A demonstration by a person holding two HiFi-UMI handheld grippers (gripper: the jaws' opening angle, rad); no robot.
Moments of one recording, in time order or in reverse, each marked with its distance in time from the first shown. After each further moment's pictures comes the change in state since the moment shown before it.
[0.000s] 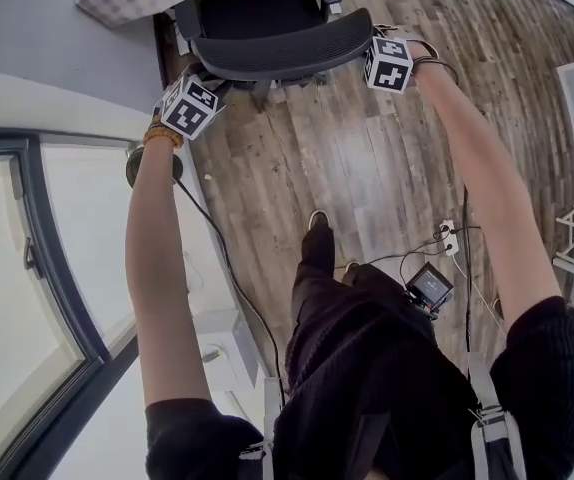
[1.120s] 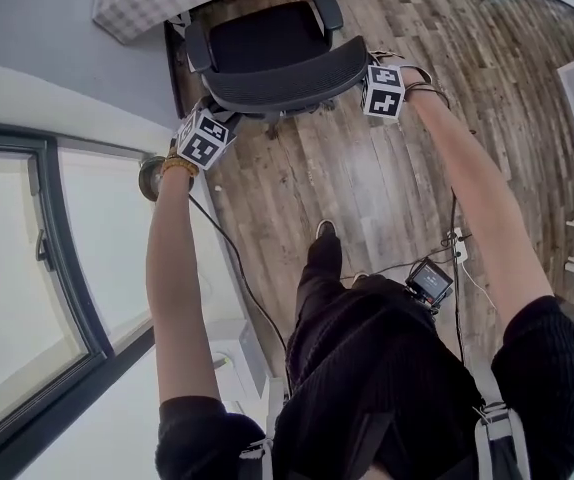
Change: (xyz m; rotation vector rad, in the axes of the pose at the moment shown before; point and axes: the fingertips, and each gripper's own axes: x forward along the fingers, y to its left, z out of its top) left arm -0.034 -0.080 -0.005 -0.018 -0.015 0.016; right arm -0.042 0.067 -0.014 0.012 -0.003 -0.016
